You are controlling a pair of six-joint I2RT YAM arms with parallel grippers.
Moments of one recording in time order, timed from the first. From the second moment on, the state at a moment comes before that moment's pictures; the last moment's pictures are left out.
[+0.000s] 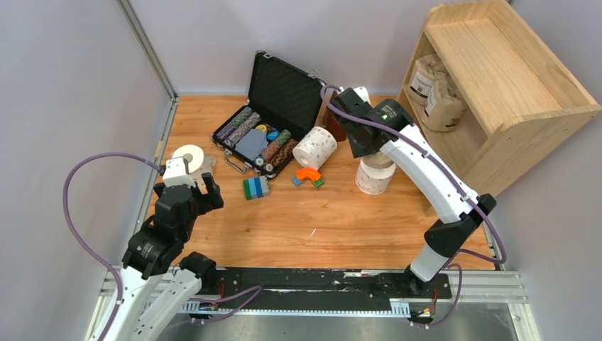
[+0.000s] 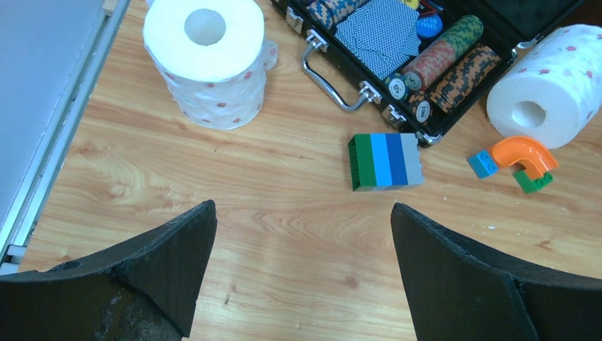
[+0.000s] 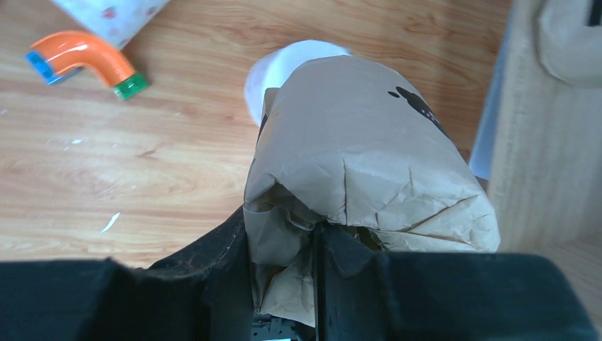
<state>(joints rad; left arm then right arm) -0.43 0.45 0.79 -0.82 -0.48 -0.39 0.75 1.68 2.00 -1.47 0.54 0.36</state>
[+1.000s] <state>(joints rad) -0.43 0.43 0.79 -0.81 -0.49 -0.39 0.28 1.45 1.84 -1.29 0.64 0.22</state>
